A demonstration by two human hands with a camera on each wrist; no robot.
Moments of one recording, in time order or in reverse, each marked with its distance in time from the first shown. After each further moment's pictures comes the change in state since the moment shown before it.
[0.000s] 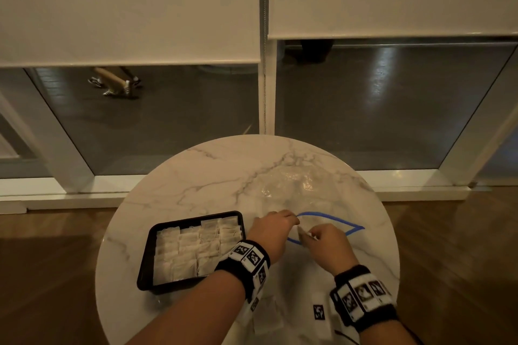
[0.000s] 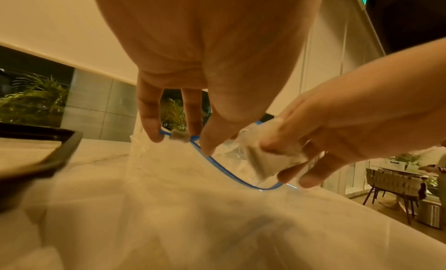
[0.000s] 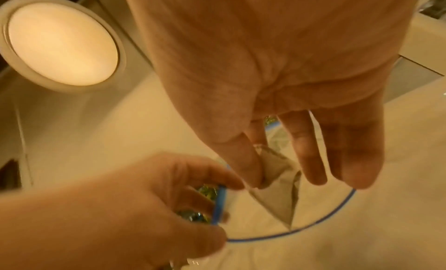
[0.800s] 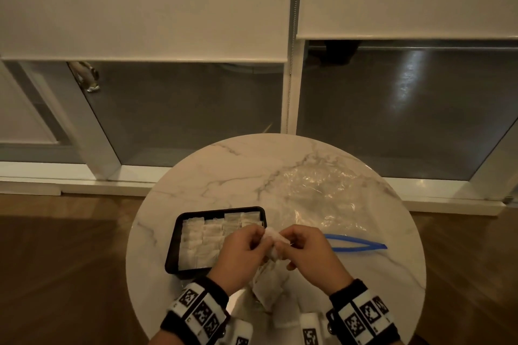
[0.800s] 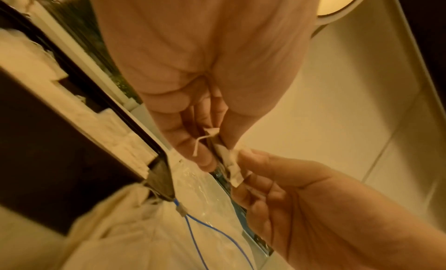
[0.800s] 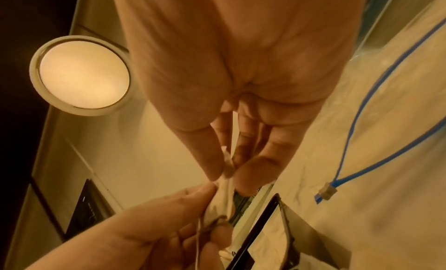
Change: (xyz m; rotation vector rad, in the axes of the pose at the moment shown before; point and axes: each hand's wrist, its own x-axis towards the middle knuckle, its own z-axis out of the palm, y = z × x) left_hand -0.107 -0.047 0.005 -0.937 0.409 -0.289; right_hand -0.043 -0.062 0.029 0.567 -0.278 -0.246
